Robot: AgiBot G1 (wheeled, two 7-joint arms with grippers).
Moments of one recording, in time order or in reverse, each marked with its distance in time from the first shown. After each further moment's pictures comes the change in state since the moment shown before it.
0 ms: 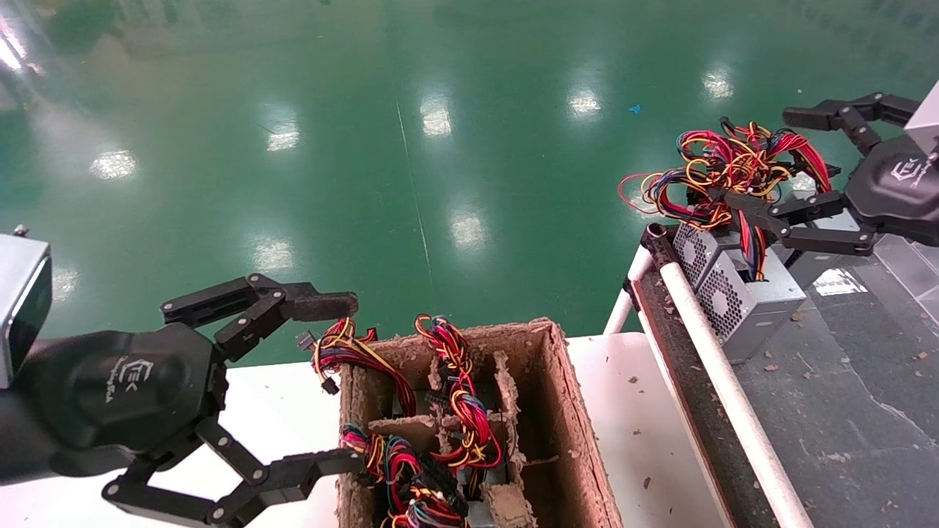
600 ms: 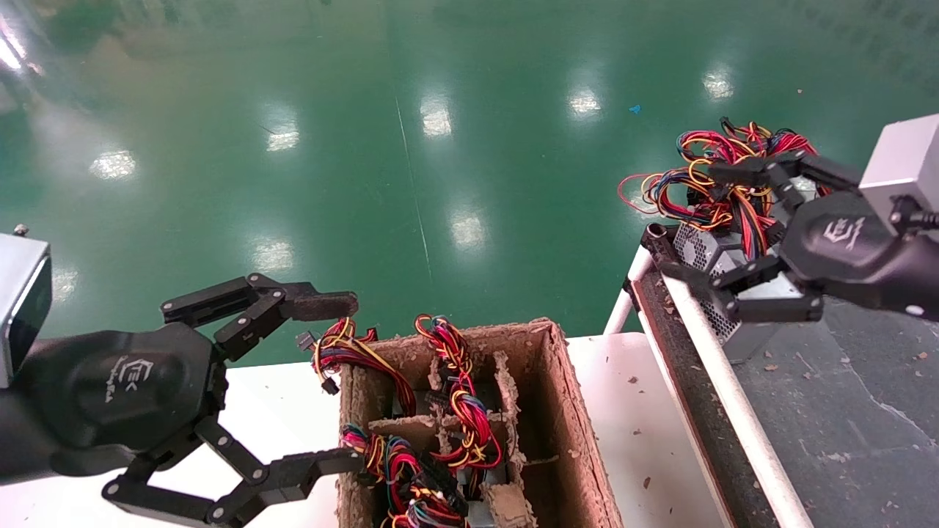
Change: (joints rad) left arm 0.000 0.000 0.000 0.000 0.000 0.000 0.000; right arm -0.061 -0.023 -0.003 0.017 0.153 -0.116 0.022
